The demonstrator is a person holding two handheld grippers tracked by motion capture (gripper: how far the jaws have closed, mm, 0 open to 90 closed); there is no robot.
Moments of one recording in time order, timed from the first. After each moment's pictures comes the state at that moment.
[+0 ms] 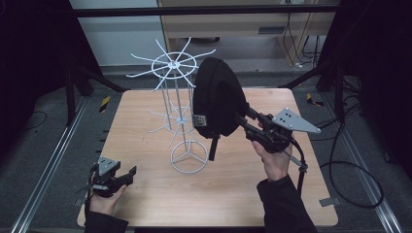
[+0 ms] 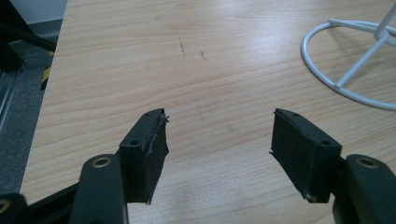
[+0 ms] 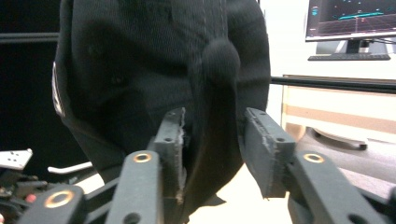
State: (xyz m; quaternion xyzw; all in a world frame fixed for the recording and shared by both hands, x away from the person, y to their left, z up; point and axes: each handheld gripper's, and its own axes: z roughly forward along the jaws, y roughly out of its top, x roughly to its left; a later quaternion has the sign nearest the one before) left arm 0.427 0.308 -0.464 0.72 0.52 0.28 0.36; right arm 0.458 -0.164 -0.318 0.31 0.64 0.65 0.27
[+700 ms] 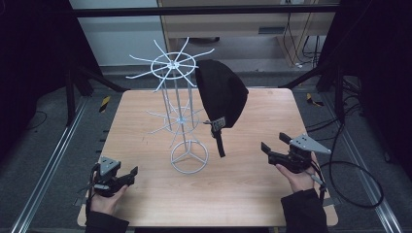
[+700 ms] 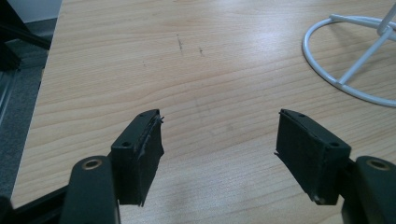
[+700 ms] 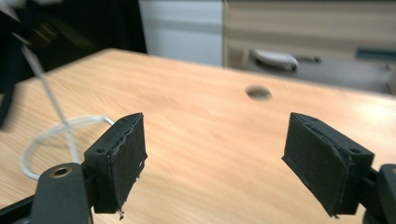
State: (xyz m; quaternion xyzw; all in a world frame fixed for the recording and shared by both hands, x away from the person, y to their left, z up) left arm 0.430 0.307 -0.468 0.72 0.52 0.28 0.36; right arm 0.461 -0.245 -0.427 0.43 0.68 0.52 0.28
